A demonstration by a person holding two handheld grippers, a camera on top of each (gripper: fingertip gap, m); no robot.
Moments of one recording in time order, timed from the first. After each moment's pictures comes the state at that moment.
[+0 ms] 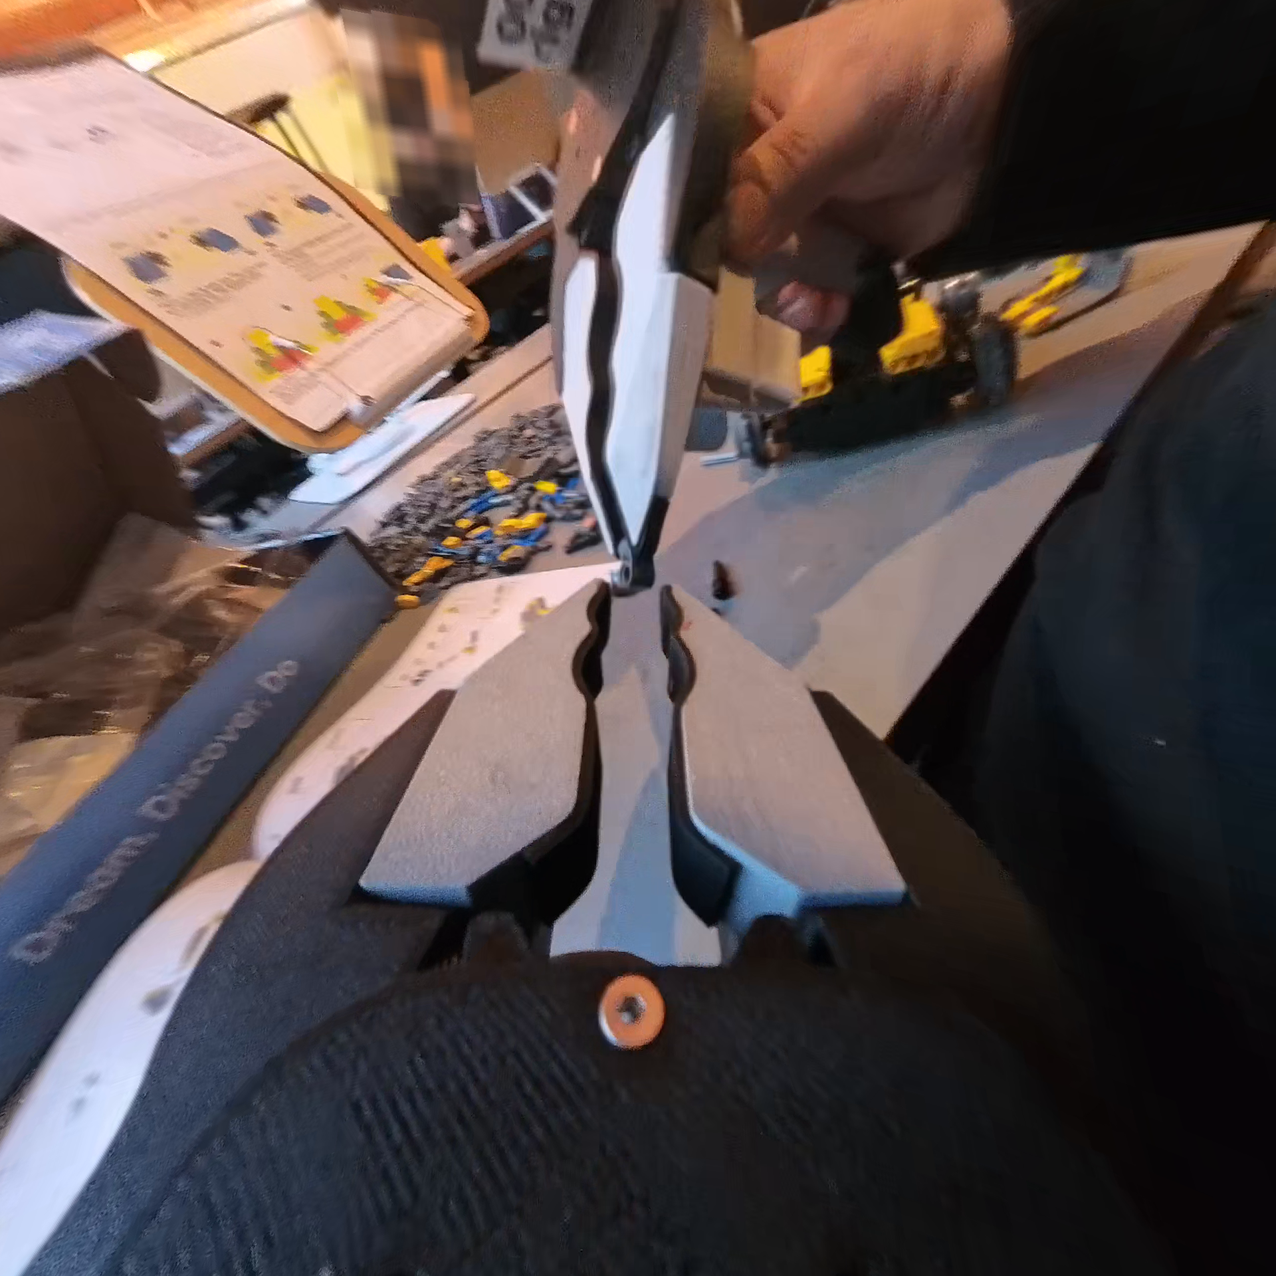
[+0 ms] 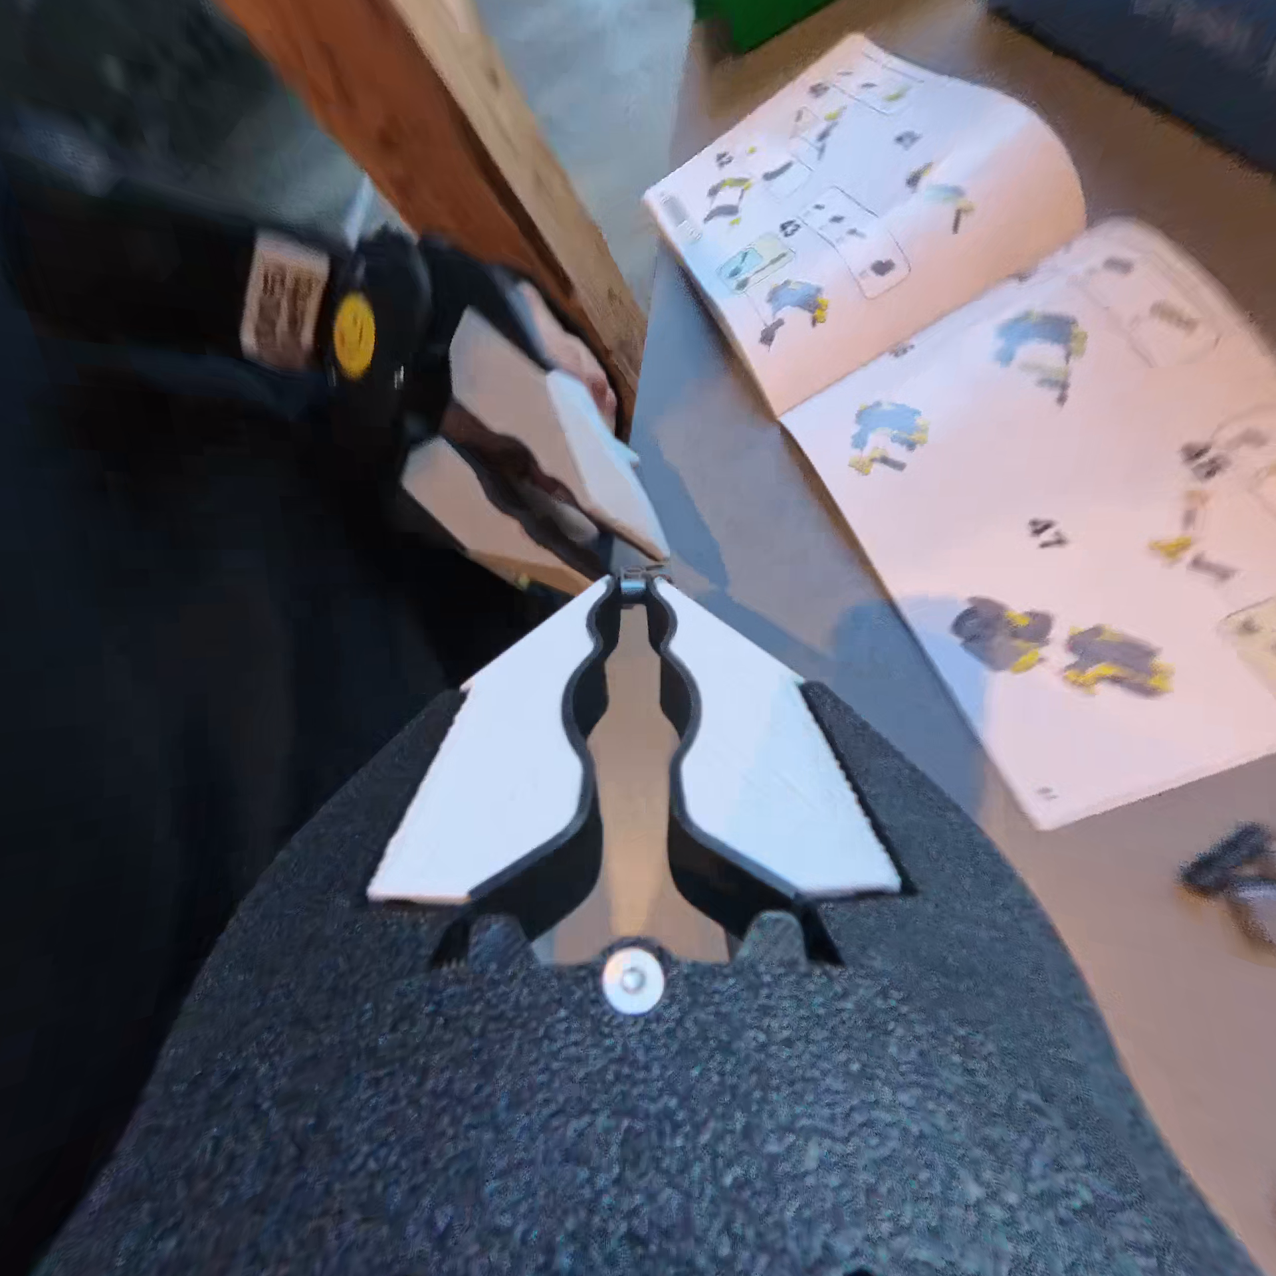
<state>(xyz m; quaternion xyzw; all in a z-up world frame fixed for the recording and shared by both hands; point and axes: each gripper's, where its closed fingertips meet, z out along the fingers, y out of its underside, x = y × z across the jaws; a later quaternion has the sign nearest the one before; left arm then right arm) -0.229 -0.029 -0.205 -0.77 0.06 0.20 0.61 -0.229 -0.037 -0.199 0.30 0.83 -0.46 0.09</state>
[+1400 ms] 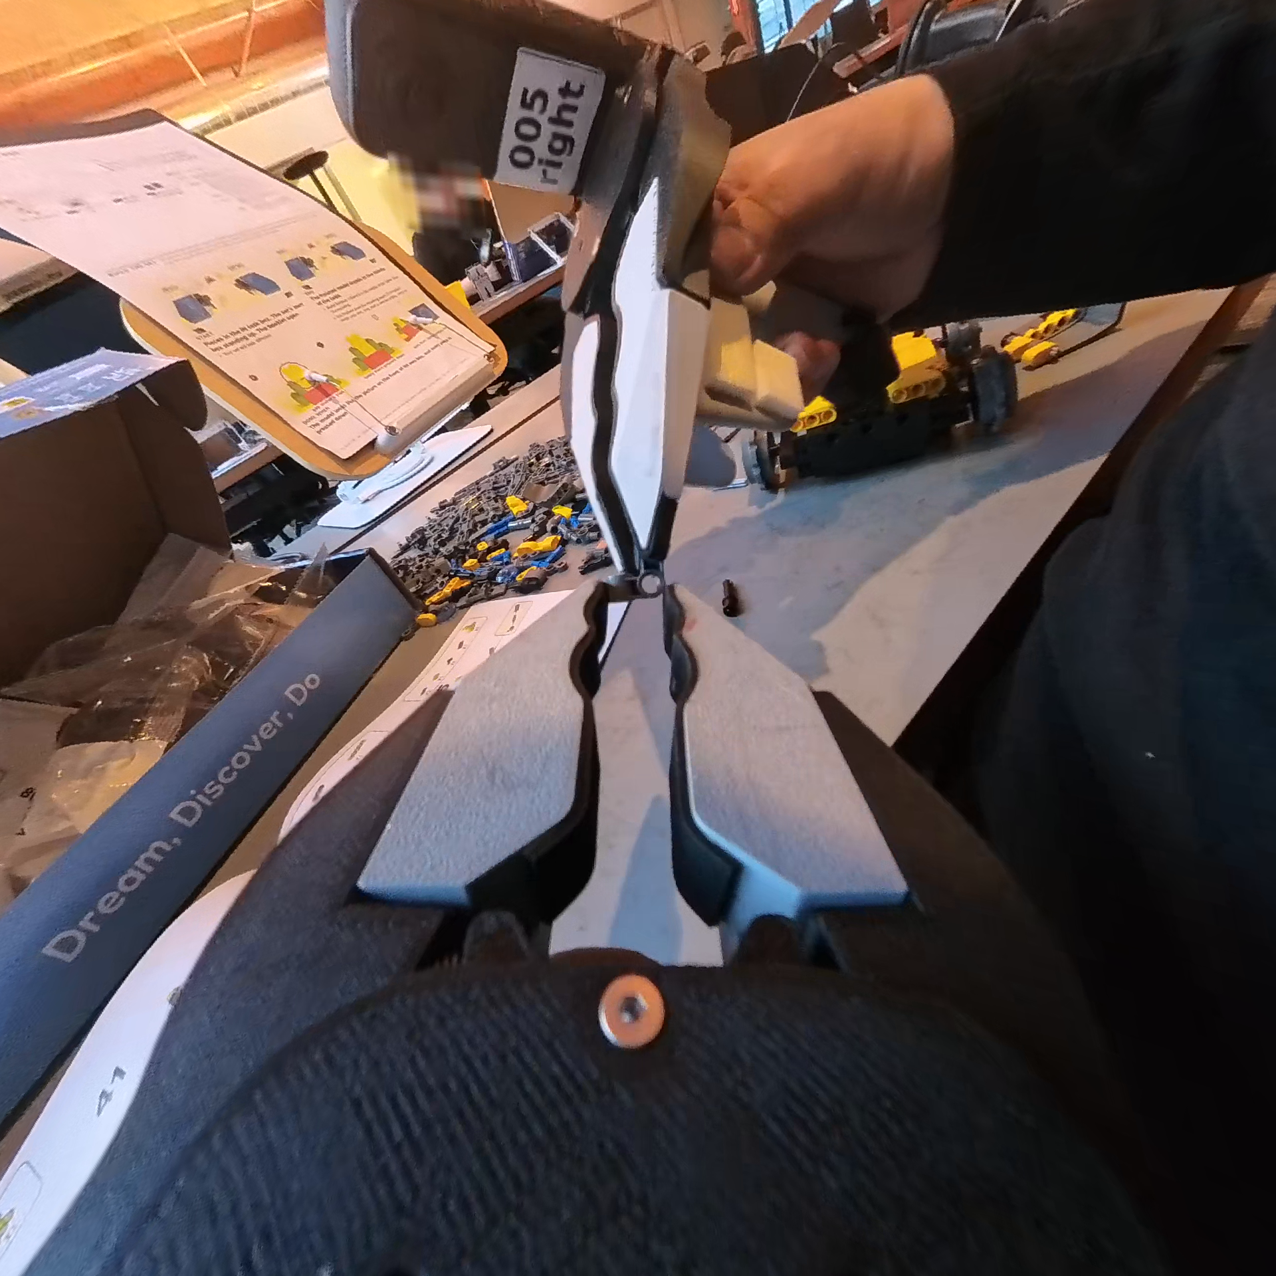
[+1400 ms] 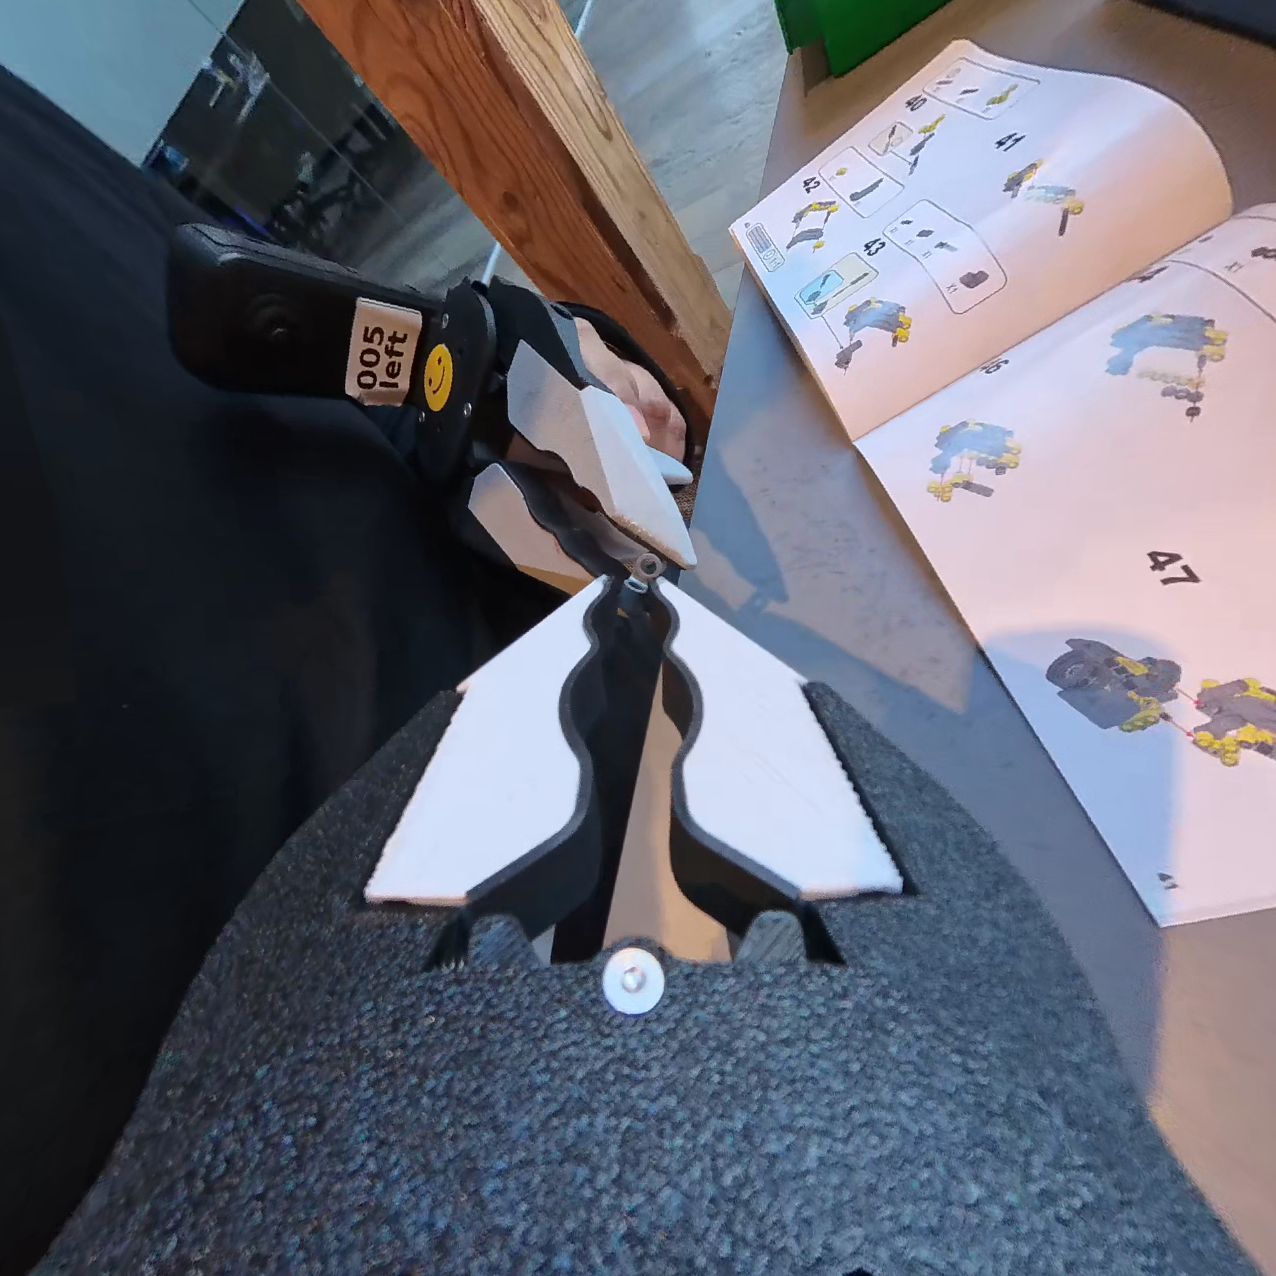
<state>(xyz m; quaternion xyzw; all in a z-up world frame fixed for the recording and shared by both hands) -0.228 -0.034 -0.197 -0.75 0.06 0.21 0.62 -0.222 -0.049 -0.190 0.29 0.80 -0.50 0.17</state>
